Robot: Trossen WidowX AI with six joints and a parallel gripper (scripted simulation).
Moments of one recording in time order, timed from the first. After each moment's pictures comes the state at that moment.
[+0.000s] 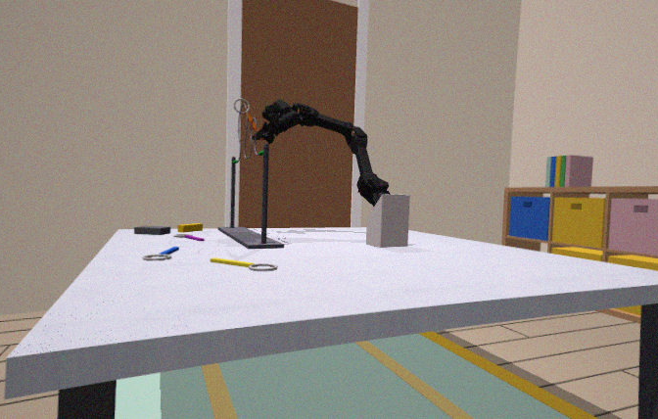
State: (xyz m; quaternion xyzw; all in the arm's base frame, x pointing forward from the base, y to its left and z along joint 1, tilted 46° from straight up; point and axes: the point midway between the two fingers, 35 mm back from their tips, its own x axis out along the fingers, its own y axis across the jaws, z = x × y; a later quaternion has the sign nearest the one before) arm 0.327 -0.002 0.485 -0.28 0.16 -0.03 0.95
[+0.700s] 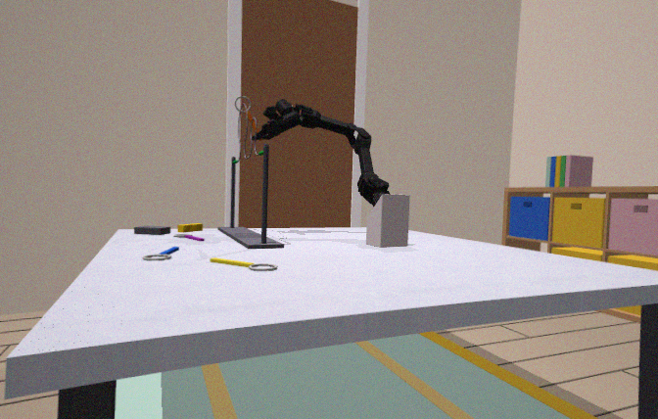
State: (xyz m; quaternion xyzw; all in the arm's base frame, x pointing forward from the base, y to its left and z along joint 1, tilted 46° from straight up) arm 0.329 -0.008 0.490 -0.40 0.13 -0.07 0.91
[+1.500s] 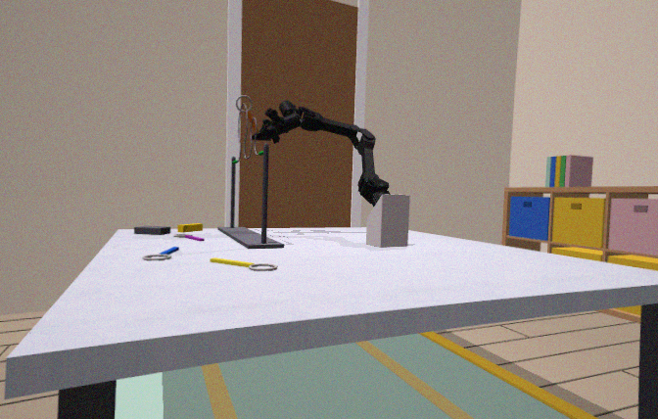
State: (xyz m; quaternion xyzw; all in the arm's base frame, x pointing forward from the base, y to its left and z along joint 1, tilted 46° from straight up) arm 0.330 -0.014 0.497 -0.52 0.09 -0.11 0.84
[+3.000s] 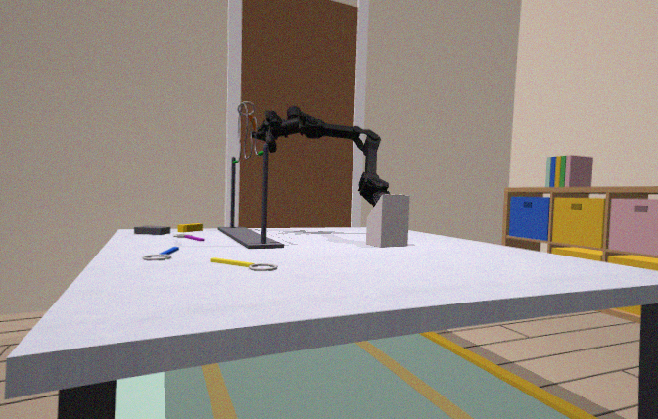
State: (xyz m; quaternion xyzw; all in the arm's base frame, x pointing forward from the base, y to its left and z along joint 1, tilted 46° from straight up) arm 0.329 -0.019 0.515 -0.72 0.02 -0.18 0.67
